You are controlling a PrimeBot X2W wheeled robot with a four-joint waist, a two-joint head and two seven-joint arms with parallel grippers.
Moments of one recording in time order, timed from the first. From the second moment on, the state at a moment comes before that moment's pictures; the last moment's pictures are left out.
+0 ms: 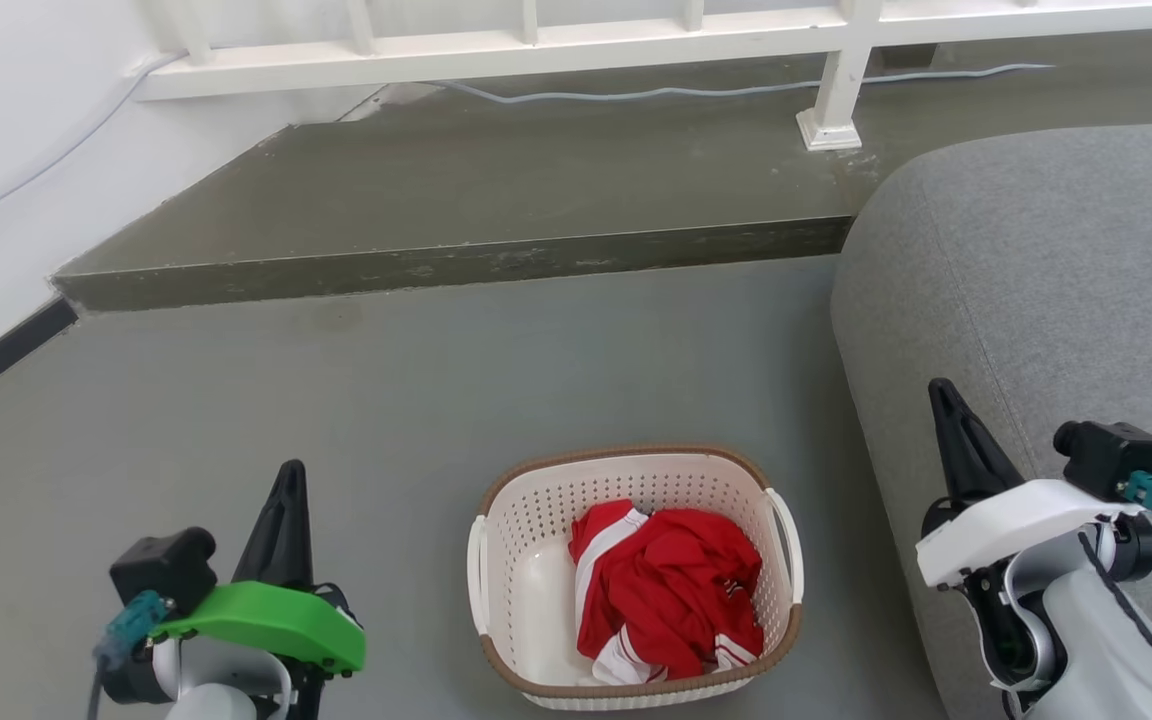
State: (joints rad) left arm -0.07 0.04 -0.19 0.25 -0.48 -0.02 -0.22; right arm -0.13 -0.19 0.26 0.32 0.52 0.02 -0.23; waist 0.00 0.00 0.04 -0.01
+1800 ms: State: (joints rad) left arm -0.07 0.04 -0.03 0.27 -1.15 -0.08 -0.02; right arm -0.11 -0.10 0.03 0.31 1.17 0.07 -0.02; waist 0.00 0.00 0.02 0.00
